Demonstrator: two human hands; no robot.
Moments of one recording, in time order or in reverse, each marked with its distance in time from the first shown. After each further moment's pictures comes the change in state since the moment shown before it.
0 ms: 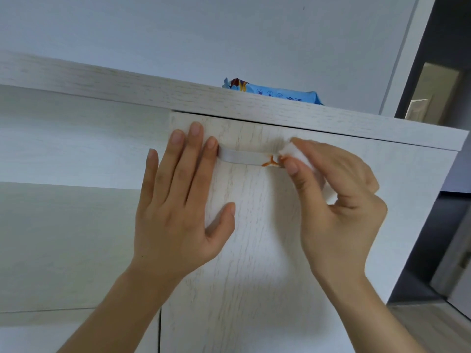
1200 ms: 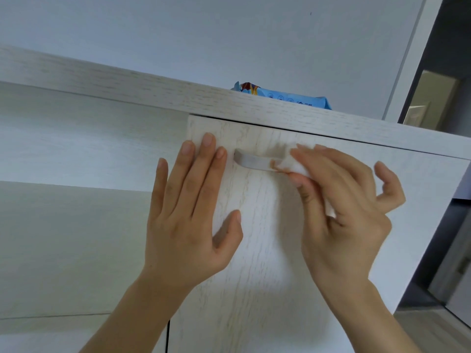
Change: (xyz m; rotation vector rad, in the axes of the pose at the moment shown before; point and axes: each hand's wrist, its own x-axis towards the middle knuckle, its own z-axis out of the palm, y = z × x) left_hand -0.005 -0.001 -0.001 -0.130 0.016 -0.070; right_hand -0.007 0.006 0.012 -0.228 0.001 -0.223
